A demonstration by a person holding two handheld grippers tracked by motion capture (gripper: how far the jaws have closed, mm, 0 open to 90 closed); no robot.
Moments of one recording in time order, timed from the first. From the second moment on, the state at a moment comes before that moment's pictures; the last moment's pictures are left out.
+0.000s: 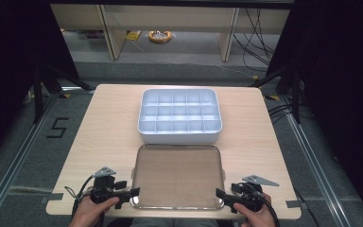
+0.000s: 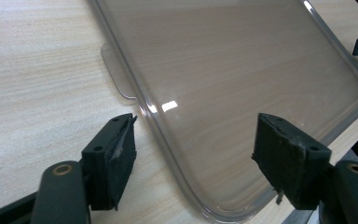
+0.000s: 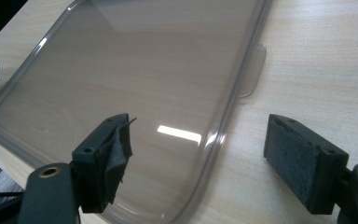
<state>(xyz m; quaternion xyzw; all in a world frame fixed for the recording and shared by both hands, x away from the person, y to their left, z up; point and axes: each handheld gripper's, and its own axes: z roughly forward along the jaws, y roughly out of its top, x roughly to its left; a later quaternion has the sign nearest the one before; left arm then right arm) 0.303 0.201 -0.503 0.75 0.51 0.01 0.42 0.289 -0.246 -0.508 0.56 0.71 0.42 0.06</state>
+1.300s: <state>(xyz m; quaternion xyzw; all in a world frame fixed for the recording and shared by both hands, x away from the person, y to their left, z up) 0.309 0.191 -0.513 0.78 0.49 0.02 0.40 0.297 -0.257 -0.522 0.63 0.62 0.47 -0.01</state>
